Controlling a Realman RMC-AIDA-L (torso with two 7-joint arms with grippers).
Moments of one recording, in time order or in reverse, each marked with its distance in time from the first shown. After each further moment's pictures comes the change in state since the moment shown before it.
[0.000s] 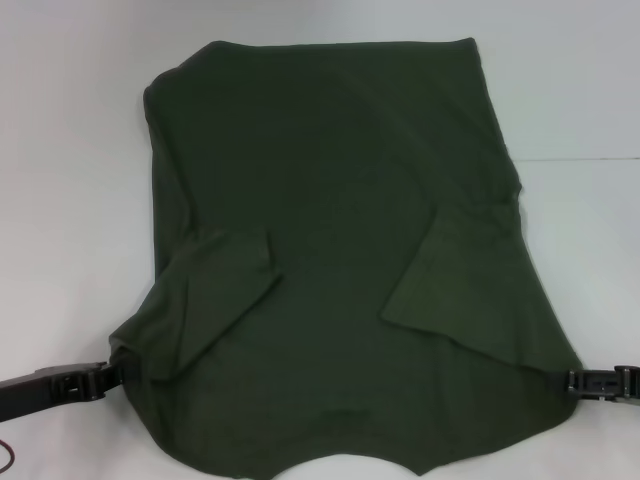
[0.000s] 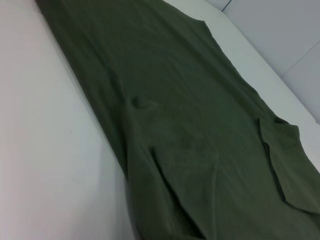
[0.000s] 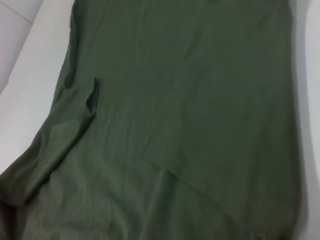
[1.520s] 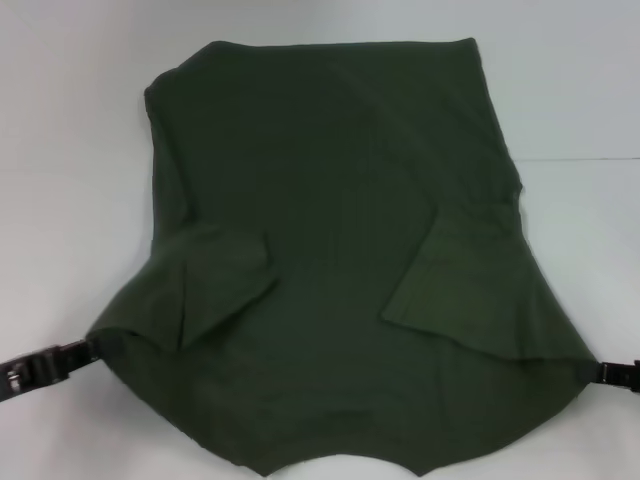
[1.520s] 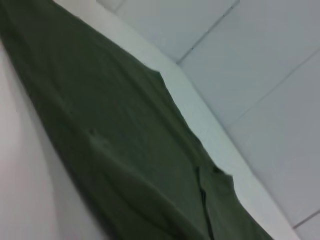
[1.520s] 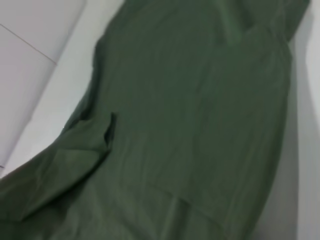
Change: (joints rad) left arm 0.018 0.021 -0.157 0.008 -0.075 0.227 -0.021; right arm -0.004 0.018 0.215 0.062 -0.013 -0.039 -0.182
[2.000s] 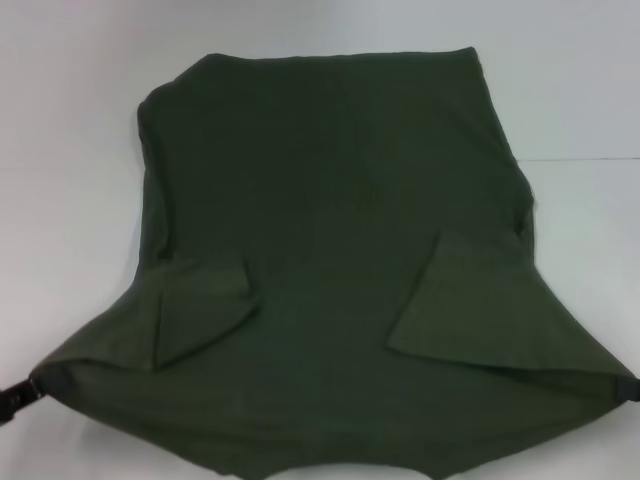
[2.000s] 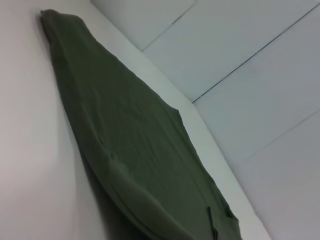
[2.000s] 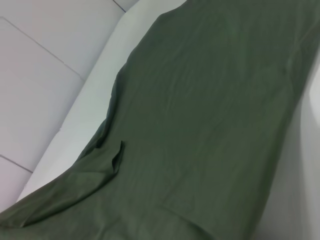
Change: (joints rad) left arm 0.101 -0.010 -0.172 -0.004 0.000 0.106 0.008; right arm -0.072 -0.020 0.117 -0.012 0.011 -0.153 -0.112
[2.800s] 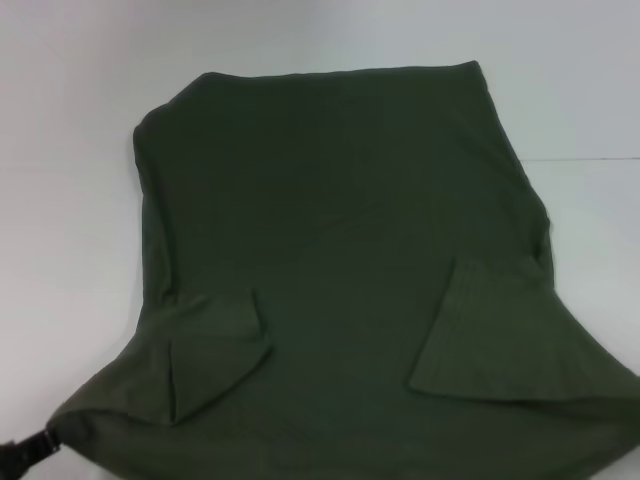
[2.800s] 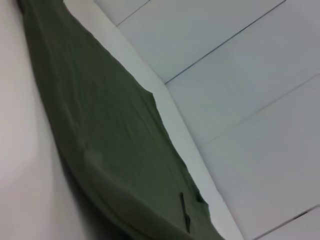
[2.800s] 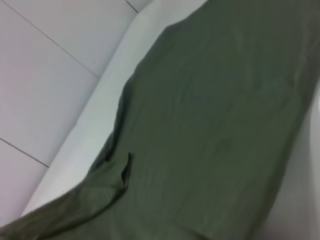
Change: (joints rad) left arm 0.067 -0.020 -0.005 -0.019 0.023 0.130 0.041; right arm -0.064 -0.027 0.057 -0.002 -0.001 -0.117 -0.066
